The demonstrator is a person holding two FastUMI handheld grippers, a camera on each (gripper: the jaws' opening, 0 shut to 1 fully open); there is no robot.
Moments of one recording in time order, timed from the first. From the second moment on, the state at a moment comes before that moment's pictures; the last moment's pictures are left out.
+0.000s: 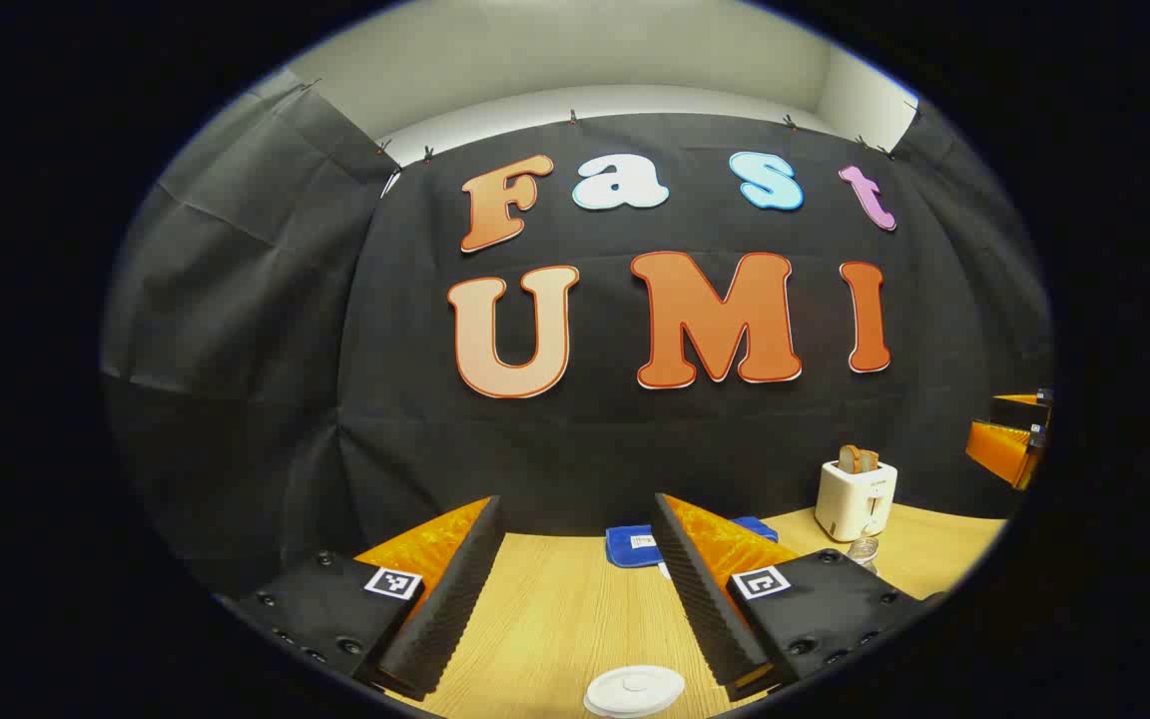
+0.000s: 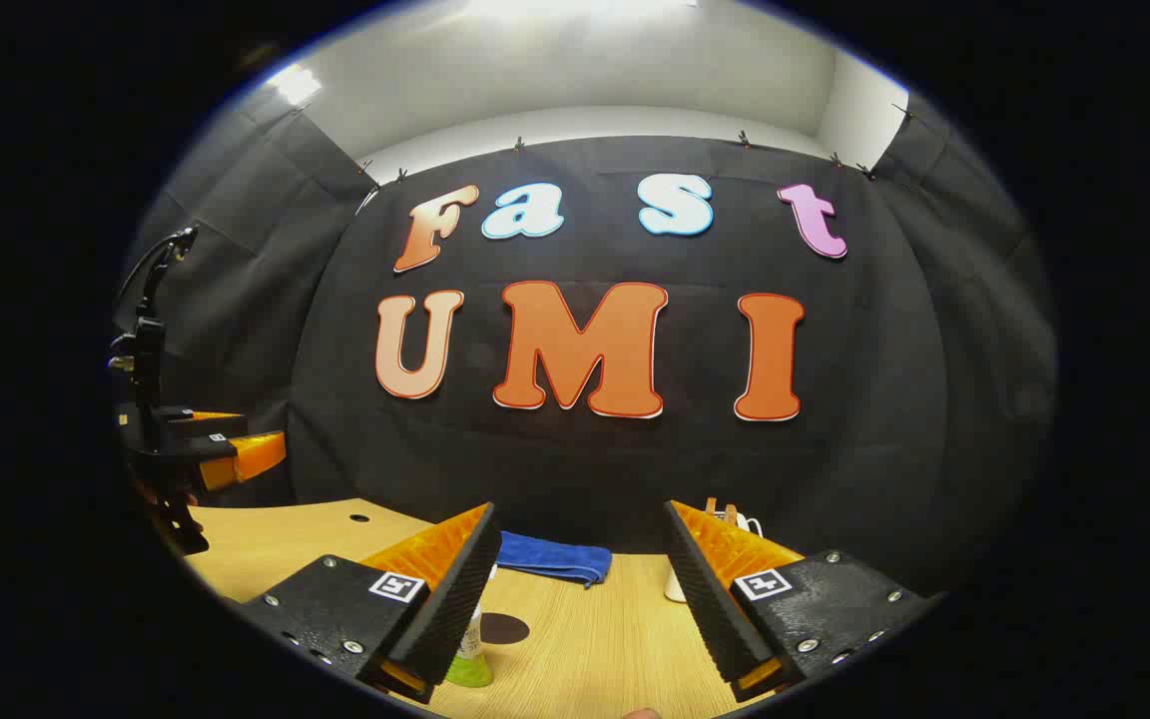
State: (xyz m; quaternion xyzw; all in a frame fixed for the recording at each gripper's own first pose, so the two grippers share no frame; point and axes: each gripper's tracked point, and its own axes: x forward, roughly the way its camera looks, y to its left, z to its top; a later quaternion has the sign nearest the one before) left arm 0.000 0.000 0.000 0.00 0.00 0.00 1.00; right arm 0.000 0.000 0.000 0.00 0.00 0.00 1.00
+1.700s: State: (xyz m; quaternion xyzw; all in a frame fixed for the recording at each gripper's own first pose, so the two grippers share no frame) left arm -0.020 -0.034 -0.084 0.00 0.07 -0.08 0.99; right arm 0.002 0.044 -0.065 0.01 0.06 0.06 1.00
